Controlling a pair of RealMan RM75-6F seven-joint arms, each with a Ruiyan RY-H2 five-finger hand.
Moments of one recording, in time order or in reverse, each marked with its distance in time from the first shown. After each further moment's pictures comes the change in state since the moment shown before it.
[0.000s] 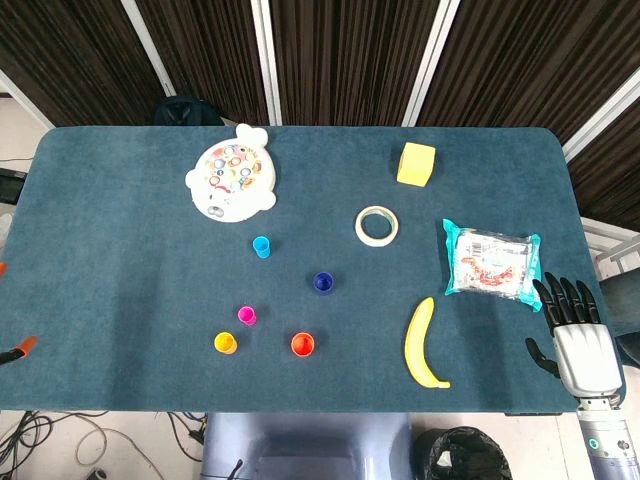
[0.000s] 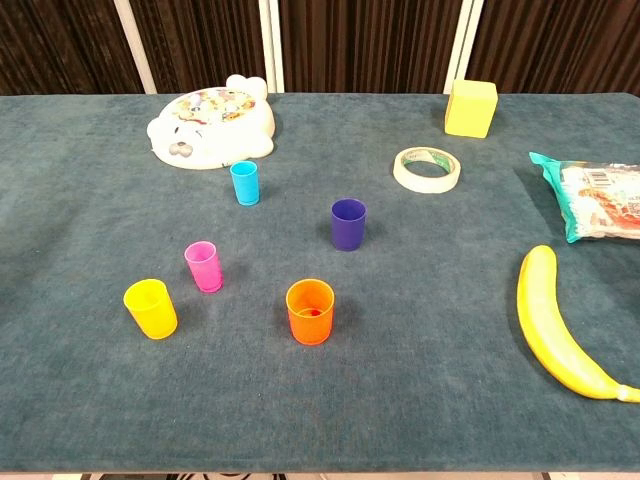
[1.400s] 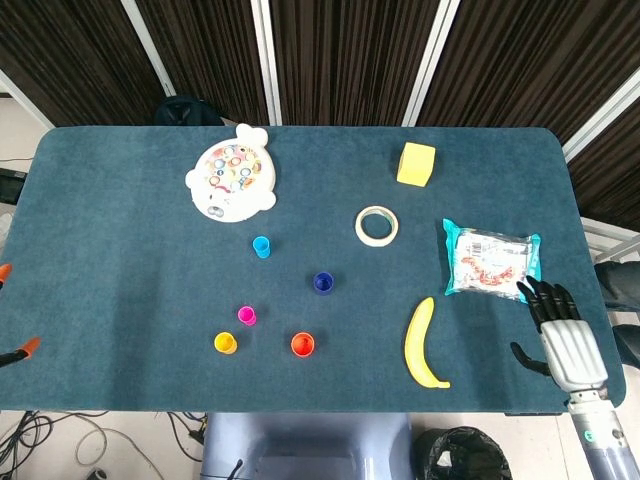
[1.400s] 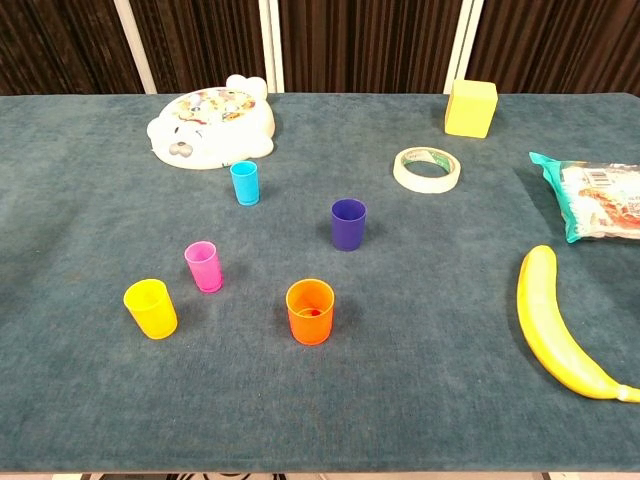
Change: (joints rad) left arm -0.002 -0.012 0.003 -0.005 0.001 -0.003 0.029; right arm 0.071 0.076 -0.006 -0.087 0.035 -0.185 0.139
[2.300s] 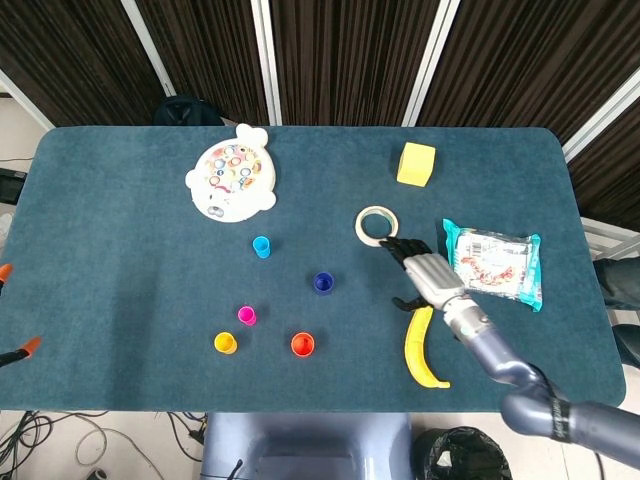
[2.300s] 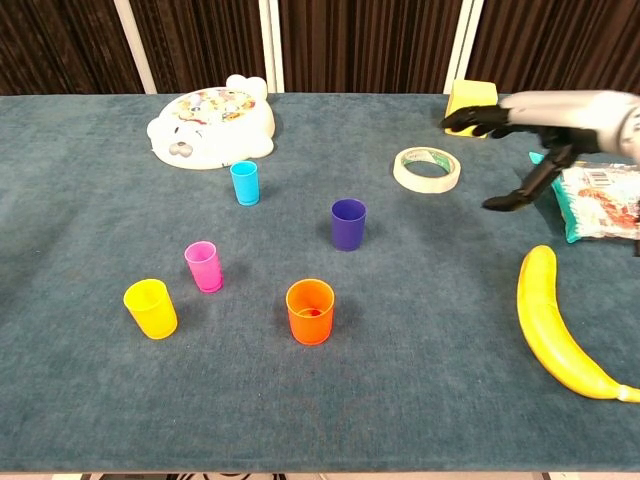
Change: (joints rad) left arm -0.006 -0.007 -0.004 0.005 -0.021 -0.021 0.005; right arm 0.539 -0.164 0.192 -0.030 0.449 -0.629 -0.139
